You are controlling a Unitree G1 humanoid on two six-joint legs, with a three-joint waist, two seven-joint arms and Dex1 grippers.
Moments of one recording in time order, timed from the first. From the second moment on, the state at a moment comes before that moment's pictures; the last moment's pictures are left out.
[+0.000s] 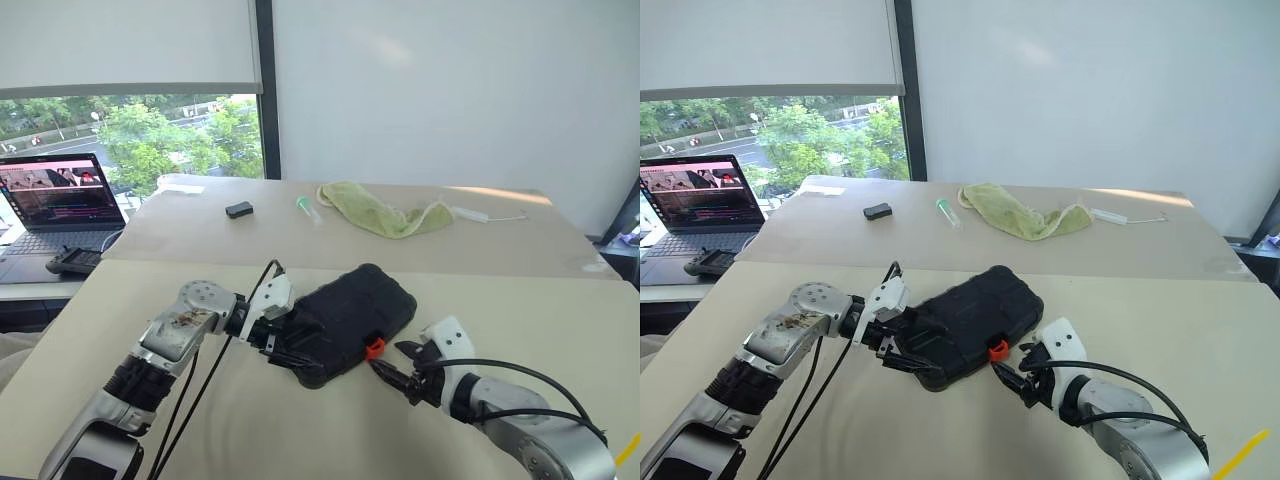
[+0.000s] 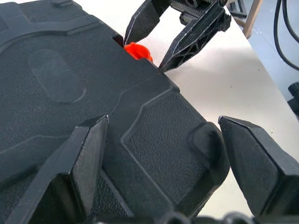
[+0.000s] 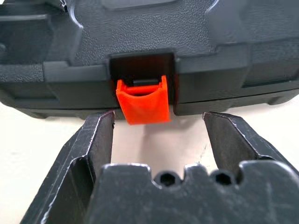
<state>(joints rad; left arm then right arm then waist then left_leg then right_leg) -0.61 0.64 -0.32 0.04 -0.33 0.38 -1.35 0.01 -0.50 0.02 -0.70 0.48 0.92 0.35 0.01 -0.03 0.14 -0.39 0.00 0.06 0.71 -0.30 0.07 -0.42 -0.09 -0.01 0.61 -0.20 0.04</state>
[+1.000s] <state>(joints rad) -0.55 0.63 -0.29 0.03 -0.31 0.30 -1.34 -0.08 -0.49 0.08 -0.61 0.42 0.90 0.42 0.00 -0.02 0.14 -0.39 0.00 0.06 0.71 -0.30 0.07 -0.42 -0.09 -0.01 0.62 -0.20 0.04</state>
